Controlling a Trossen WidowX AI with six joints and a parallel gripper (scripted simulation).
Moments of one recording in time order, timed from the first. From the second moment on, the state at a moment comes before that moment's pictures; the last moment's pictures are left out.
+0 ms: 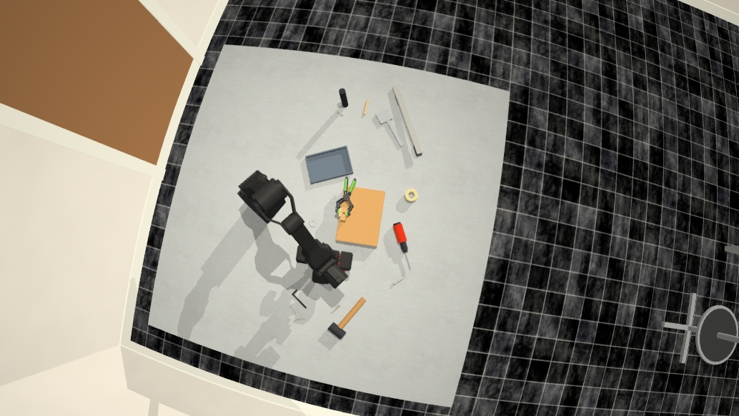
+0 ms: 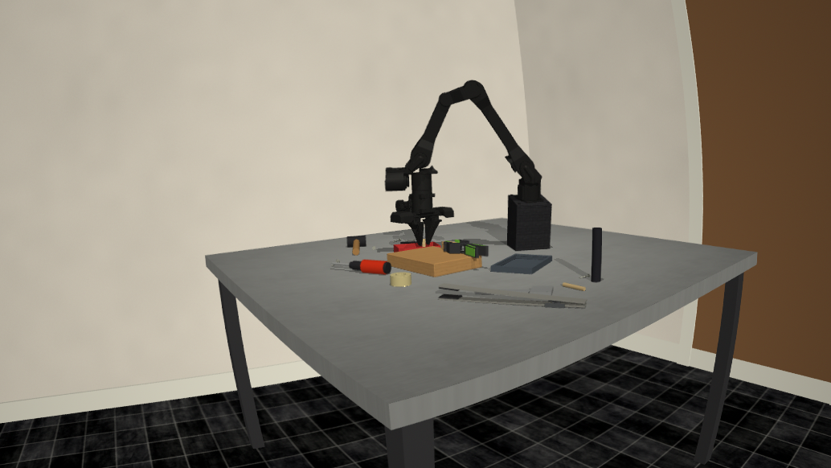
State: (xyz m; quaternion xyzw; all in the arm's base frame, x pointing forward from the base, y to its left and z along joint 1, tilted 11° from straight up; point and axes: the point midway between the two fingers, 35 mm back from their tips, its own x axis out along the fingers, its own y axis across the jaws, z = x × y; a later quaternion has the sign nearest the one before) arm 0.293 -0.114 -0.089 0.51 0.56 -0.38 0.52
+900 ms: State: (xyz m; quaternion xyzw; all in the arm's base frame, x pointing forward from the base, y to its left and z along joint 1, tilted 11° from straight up) arm 0.290 -0.117 -0.069 0.51 0.57 -0.39 0.52
